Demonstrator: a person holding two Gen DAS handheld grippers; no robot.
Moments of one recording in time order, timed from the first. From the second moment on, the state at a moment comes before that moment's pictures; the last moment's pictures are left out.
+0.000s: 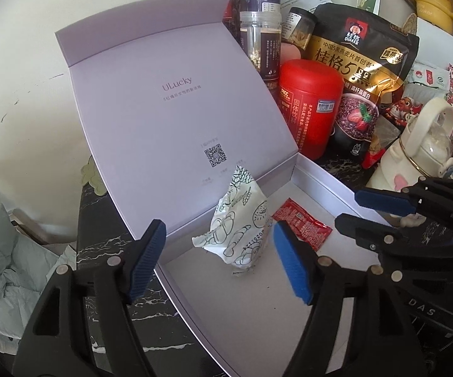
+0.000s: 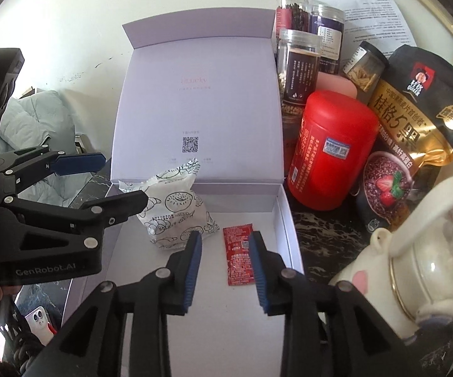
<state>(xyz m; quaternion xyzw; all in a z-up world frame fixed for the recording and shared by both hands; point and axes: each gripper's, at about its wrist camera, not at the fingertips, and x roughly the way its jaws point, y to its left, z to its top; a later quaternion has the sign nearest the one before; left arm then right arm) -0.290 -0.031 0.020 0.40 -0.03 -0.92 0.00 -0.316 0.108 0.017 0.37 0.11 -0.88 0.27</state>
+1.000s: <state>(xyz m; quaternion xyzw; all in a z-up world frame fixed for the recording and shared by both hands) -0.181 -0.027 0.109 0.32 -0.01 -0.95 0.02 -0.212 0.122 0.121 0.28 0.12 -0.93 0.22</state>
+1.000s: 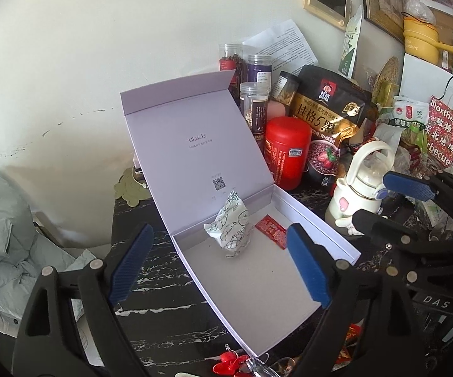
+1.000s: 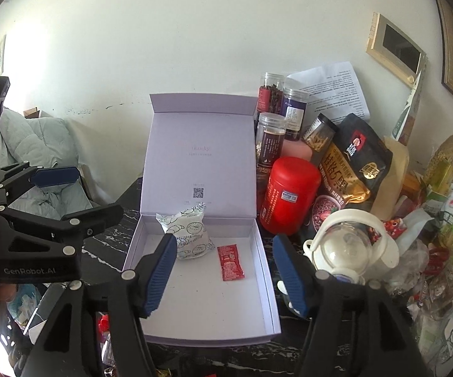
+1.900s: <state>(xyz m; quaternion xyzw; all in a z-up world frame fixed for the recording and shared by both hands) -0.073 -0.001 0.129 0.29 -0.01 -0.96 0.01 -0.102 0.155 0.144 0.25 0.10 -0.94 0.20</state>
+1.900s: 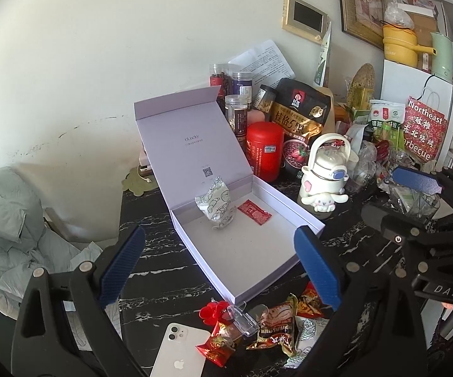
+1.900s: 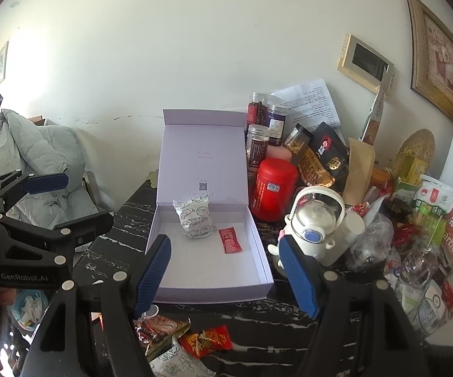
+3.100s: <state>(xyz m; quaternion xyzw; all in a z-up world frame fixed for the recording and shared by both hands) -0.049 0.003 0.015 0.40 0.02 -0.92 0.00 -0.071 0.167 0.040 0.35 0.09 -0.91 0.20</state>
